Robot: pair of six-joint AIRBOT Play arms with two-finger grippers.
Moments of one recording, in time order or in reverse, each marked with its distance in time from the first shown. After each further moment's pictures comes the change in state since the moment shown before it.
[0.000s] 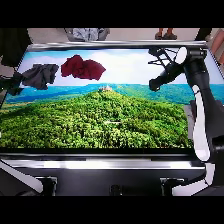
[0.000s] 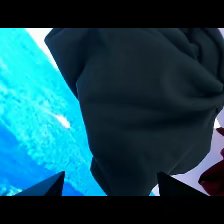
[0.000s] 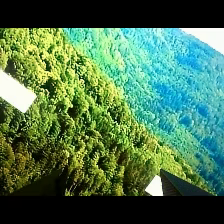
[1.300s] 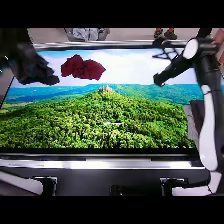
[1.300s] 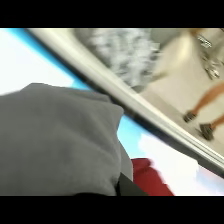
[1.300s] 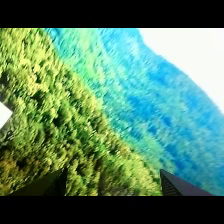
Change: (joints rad) left arm -0.153 0.270 -0.006 -0.367 0.209 0.637; right arm 0.000 0.111 0.037 -0.048 -0.018 -0.034
